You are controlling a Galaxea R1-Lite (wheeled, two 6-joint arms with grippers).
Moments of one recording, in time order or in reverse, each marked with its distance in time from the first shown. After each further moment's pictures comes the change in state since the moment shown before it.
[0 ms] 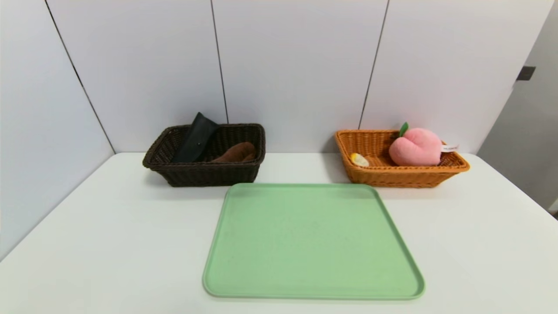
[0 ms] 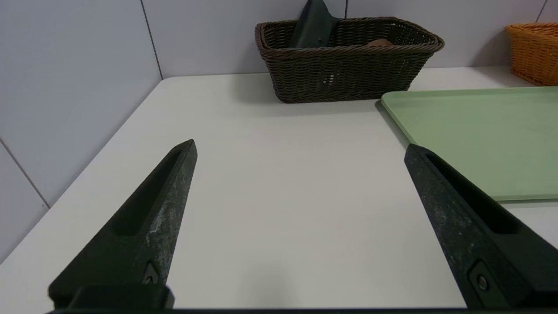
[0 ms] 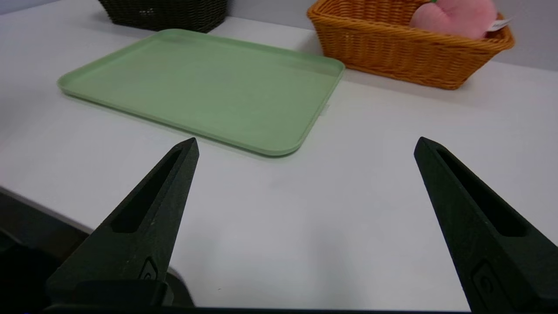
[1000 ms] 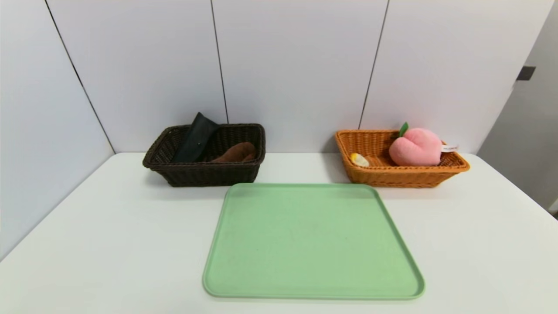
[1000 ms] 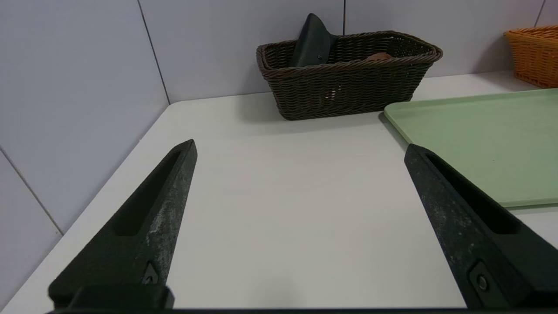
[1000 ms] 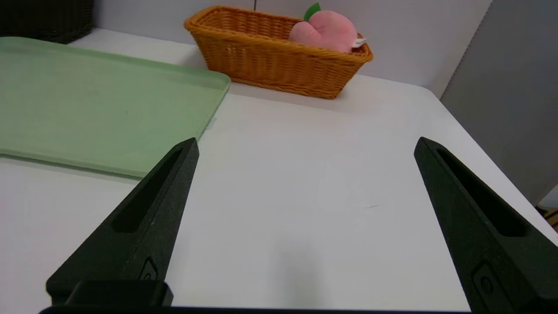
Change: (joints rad) left arm 0.000 -0.007 0.045 -0.098 -0.012 0.061; right arm 0.000 -0.002 0.190 -0.249 -0.297 -0.096
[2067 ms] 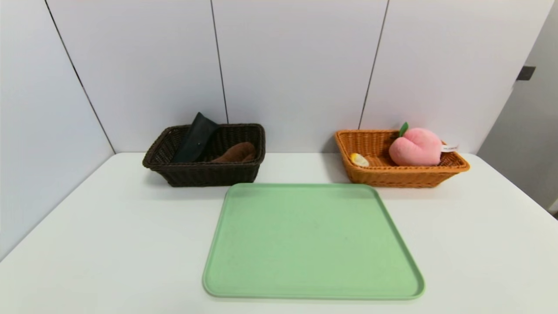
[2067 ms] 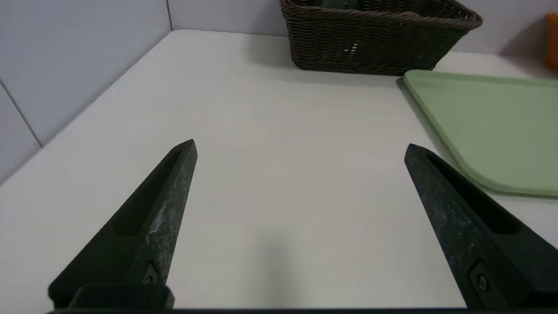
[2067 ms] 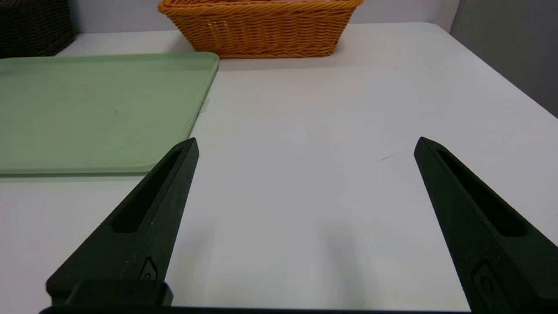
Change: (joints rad) left arm 0.000 0.000 0.008 0.137 0.081 -0.122; right arm 0.002 0.000 0.000 0.065 -0.067 0.186
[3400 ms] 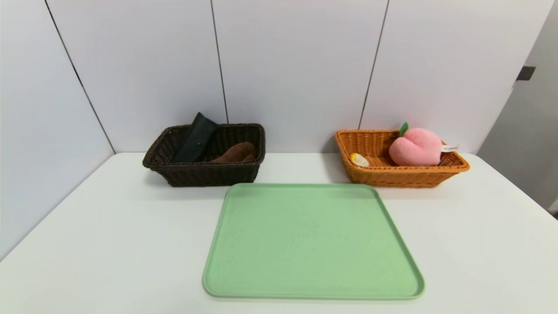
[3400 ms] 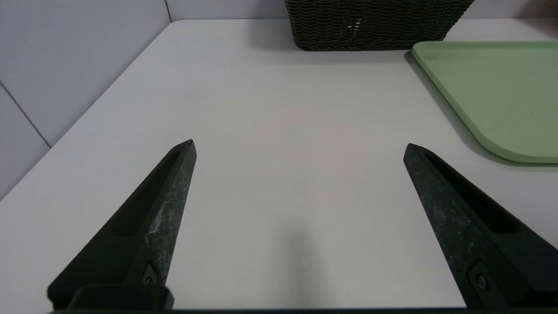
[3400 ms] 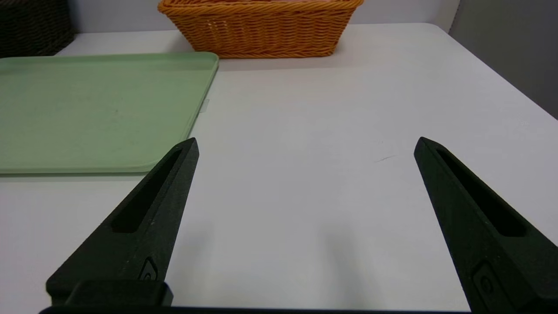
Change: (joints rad) left arm -0.002 0.000 0.000 0.043 -0.004 0.050; right arm 0.000 0.000 0.000 0.000 0.000 -0.003
